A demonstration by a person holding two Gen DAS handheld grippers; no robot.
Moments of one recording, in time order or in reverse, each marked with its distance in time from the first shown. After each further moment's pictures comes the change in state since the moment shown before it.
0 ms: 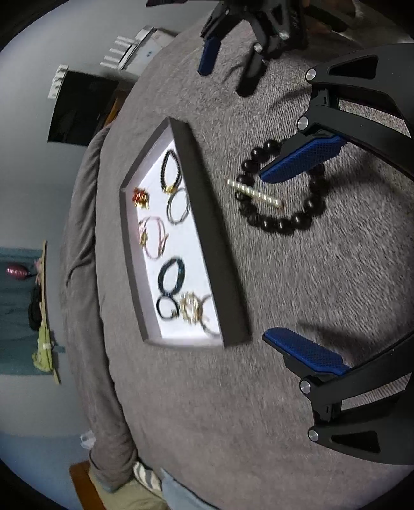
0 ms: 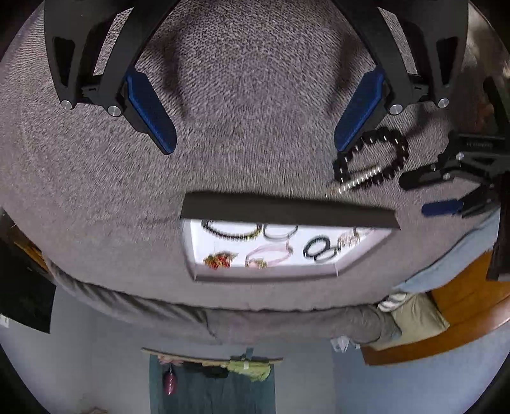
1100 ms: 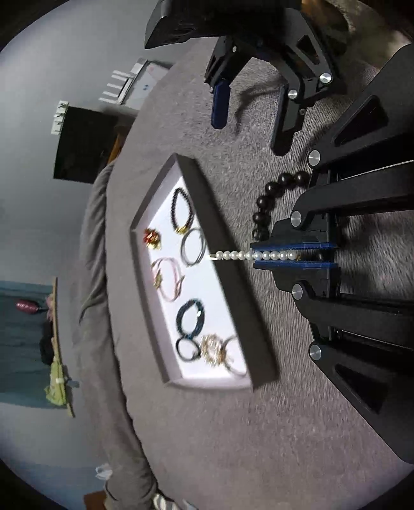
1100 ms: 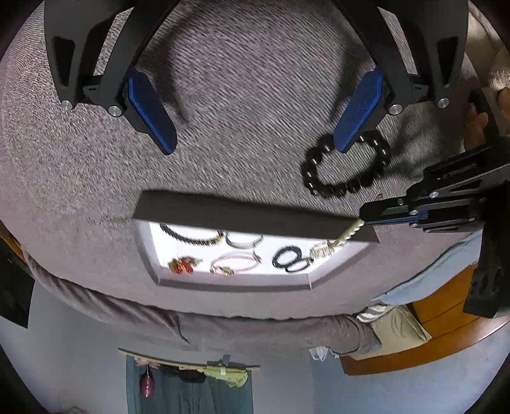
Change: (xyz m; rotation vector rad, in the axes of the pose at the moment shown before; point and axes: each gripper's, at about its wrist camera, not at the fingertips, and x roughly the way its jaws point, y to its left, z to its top) left arm -0.001 -0.005 0.006 0.062 -0.063 -0.132; right arm 0.014 0.027 0.003 -0.045 0.006 0.089
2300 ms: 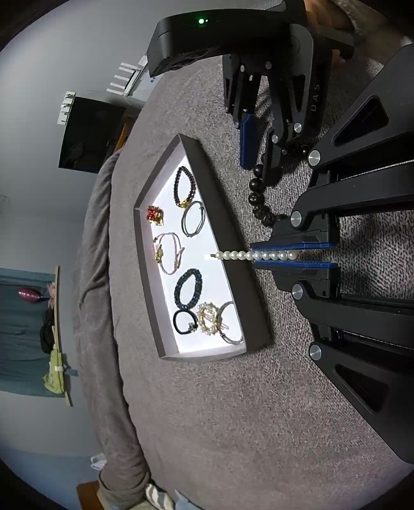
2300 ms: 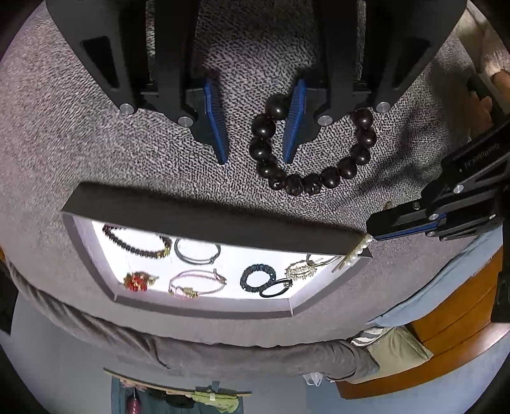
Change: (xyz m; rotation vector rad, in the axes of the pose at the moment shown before) left arm -0.008 0.028 -0.006 -0.028 -0.006 0.015; right arm 0.049 0.032 0.018 0.011 0.146 0.042
